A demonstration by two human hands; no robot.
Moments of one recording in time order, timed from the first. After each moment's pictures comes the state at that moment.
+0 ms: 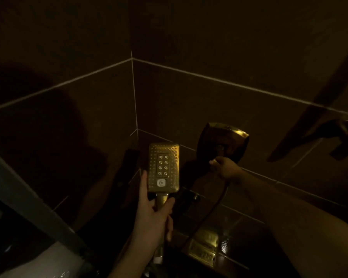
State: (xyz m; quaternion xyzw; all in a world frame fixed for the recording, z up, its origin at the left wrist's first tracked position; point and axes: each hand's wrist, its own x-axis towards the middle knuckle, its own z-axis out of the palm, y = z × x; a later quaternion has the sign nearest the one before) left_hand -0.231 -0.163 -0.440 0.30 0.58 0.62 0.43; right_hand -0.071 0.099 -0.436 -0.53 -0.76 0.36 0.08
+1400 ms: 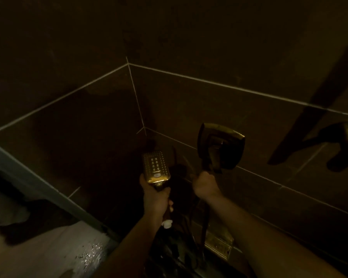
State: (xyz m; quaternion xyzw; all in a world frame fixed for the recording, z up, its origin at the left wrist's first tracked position) left_hand -0.194 -0.083 -0.453 0.09 0.73 0.56 0.37; right_hand -0.093 0.046 -0.441 -0.57 -0.71 0.41 0.02
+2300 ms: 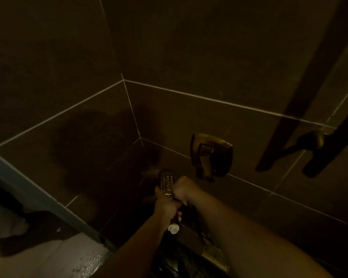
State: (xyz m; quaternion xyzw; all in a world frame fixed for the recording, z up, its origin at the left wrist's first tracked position) left_hand -0.171 -0.049 -0.472 0.15 0.77 0.44 0.44; right_hand -0.115 0.029 -0.395 -0.49 -0.73 0.46 -0.09
